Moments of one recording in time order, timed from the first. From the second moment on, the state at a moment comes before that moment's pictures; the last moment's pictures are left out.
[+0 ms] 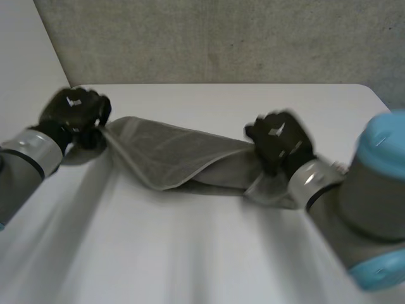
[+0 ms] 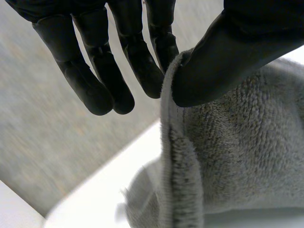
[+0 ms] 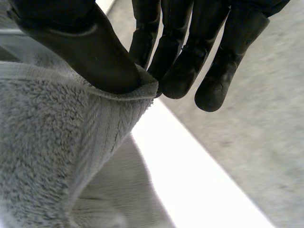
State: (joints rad) left arm 4.56 -1.71 -1.67 3.33 -1.26 3.48; right arm 2.11 -1.32 1.57 -0.13 1.51 2.70; left_hand 1.45 1.52 1.54 1.52 1.48; right_hand 1.33 1.31 1.33 1.34 1.16
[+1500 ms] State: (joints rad) left arm 4.57 -2.03 -1.63 3.38 -1.18 3.60; right arm 1.95 -1.13 1.50 -0.02 1.39 2.35; left_hand 1.45 1.52 1.55 1.53 1.49; right_hand 1.33 1.34 1.33 1.34 1.16
